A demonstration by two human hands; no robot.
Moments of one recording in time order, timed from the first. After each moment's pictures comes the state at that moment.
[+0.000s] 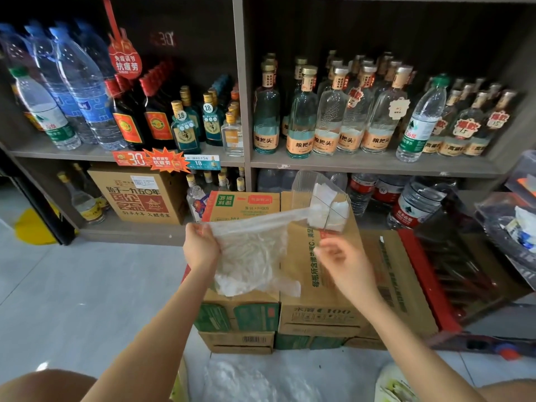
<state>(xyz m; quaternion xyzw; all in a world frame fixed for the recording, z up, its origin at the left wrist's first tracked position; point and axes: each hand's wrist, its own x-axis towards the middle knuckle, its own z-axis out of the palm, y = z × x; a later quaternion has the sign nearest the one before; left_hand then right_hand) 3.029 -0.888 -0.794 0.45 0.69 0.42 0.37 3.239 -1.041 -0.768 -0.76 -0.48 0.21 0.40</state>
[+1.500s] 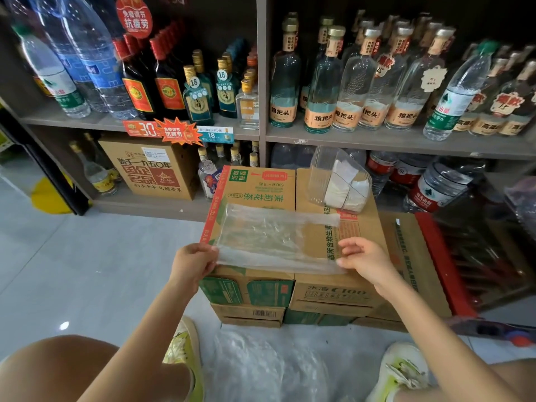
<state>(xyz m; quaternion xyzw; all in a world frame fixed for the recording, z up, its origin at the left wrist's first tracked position) 2.956 -0.927 -0.821 0.39 0.65 0.32 0.57 3.262 -1.035 -0.809 -0.78 -0.37 0.39 0.32</state>
